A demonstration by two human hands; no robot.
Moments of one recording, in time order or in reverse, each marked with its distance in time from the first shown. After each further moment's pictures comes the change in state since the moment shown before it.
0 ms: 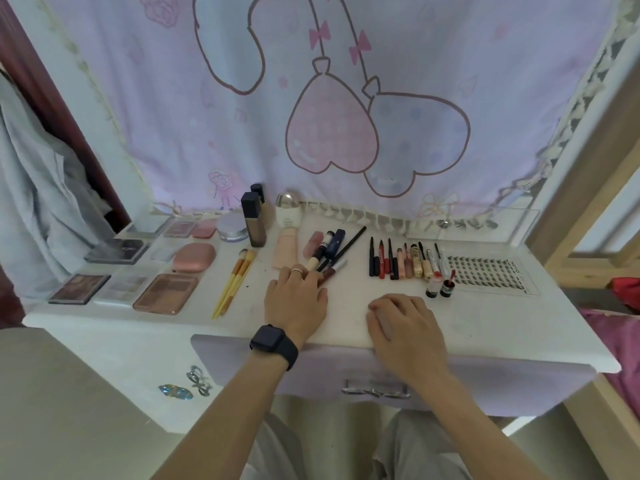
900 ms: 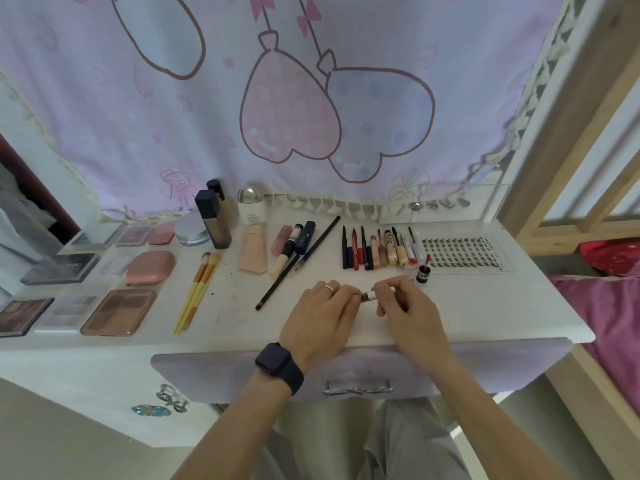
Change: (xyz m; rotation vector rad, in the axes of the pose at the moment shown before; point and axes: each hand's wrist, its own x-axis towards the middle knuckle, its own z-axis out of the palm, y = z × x) left_hand -0.016 0.048 0.023 -0.336 -0.062 0.477; right_hand 0.009 0.019 -0.024 0.772 -0.048 0.475
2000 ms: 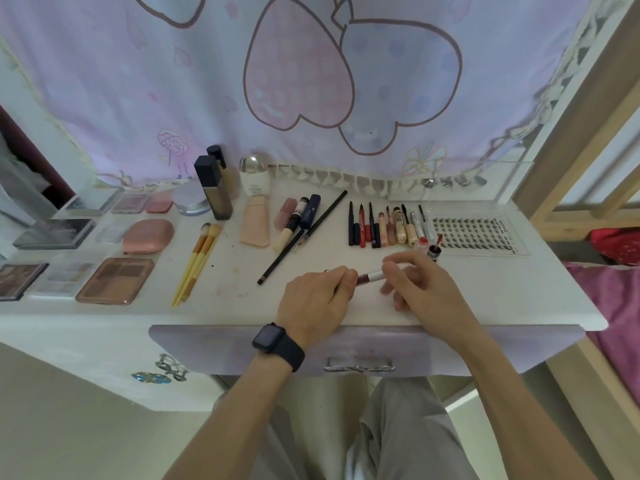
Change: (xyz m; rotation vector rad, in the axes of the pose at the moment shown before) left_hand -0.007 -0.005 0.000 -0.119 0.023 -0.176; right_hand 0.005 -0.015 -0.023 0.093 -0.202 0.036
